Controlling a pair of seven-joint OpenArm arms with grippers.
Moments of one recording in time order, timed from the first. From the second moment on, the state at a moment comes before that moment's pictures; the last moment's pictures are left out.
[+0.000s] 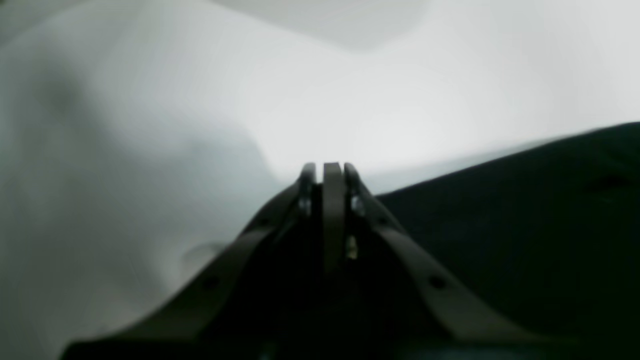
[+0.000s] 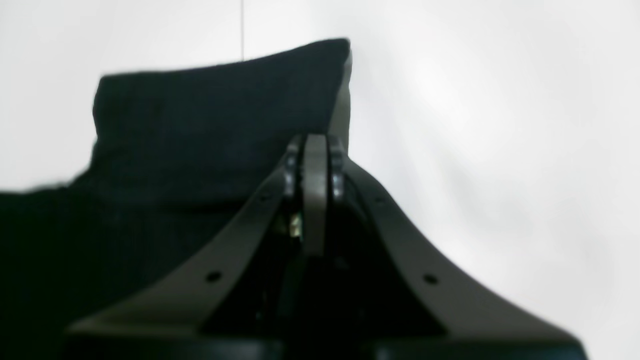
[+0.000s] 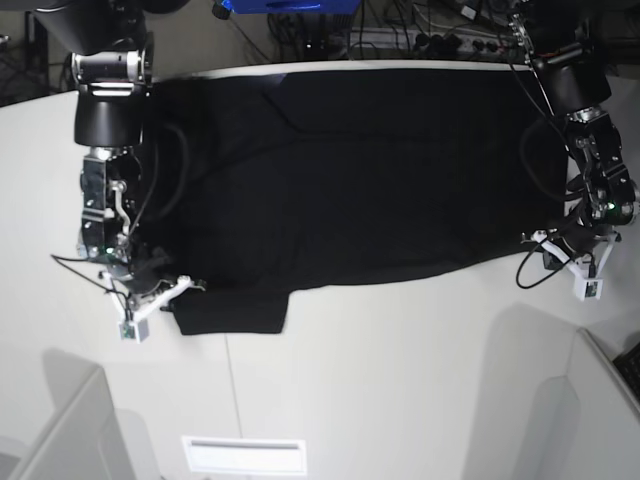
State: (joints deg) left arm -6.3 -22.6 -24.8 77.2 -19.5 -23.8 48.9; right arm 16.7 10.9 3.4 68.4 18.6 9.5 -39.5
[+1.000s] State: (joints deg) left arm 9.7 -21.8 -30.9 100.6 -28.2 -23.8 57.4; right arm 4.0 9.9 11.9 89.6 18.8 9.9 -47.6
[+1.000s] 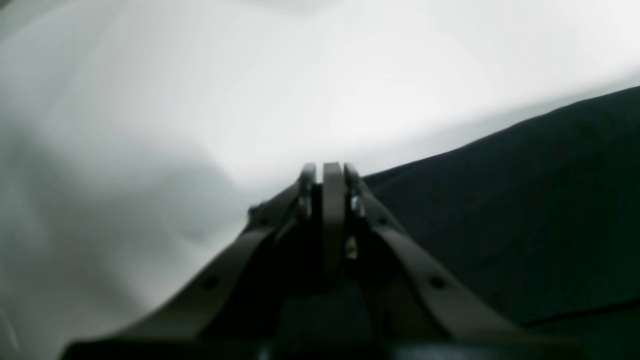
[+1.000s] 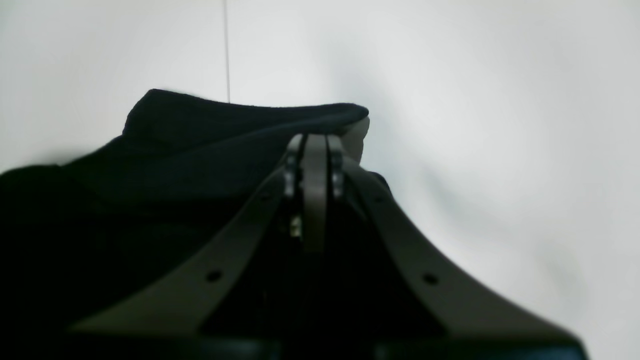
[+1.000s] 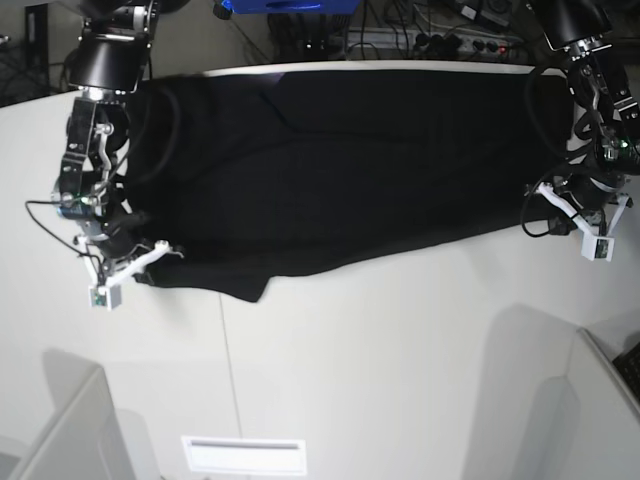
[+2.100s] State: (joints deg) left arm 21.9 -22.1 -37.6 109.4 -28.4 -31.3 57.2; right arm -13.1 2.5 20.8 113.4 19.0 10.0 -59.1
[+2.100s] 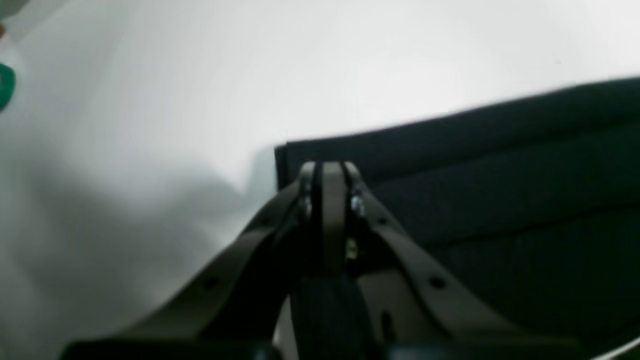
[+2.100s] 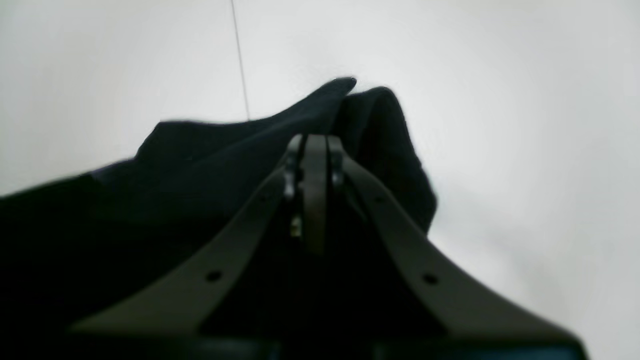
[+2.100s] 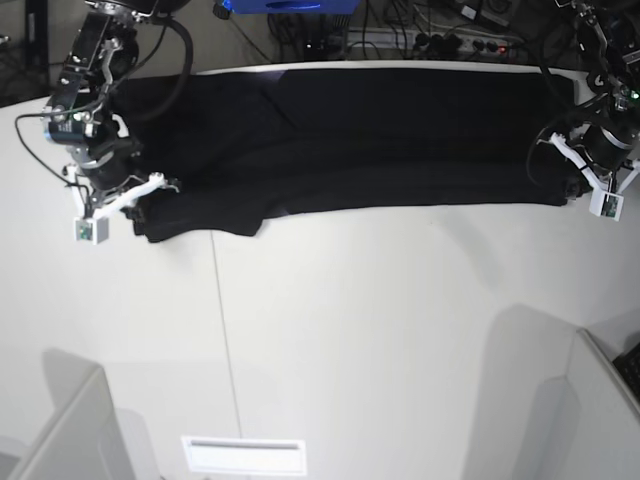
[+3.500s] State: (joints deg) left arm 31.6 -21.4 -41.6 110.9 -28.3 -34.3 61.9; right arm -22.0 1.8 35.6 112.6 42.6 9.9 -69.0
